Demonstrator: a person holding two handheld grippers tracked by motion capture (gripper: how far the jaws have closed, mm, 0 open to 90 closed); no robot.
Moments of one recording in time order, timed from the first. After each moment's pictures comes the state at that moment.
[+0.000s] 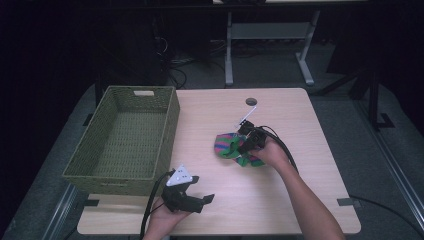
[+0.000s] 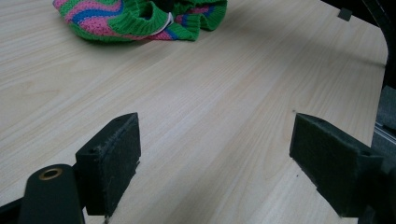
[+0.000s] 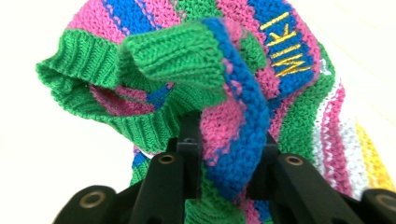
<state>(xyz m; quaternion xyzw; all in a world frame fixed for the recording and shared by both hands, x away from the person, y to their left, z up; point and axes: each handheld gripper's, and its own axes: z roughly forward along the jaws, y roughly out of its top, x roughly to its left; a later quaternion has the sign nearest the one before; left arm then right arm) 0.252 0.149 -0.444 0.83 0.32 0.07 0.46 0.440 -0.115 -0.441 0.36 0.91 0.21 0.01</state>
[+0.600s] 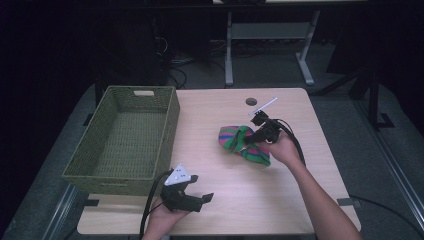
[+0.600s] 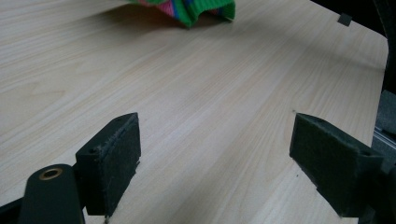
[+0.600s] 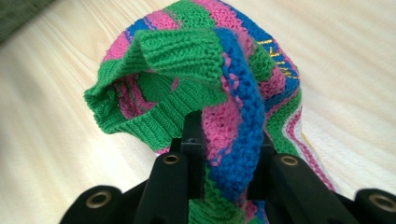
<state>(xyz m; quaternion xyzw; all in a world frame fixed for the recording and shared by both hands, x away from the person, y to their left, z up) 0.252 0.152 -0.443 0.82 0.32 0.07 0.46 0.430 -0.150 -0.397 0.38 0.87 0.30 0.02</state>
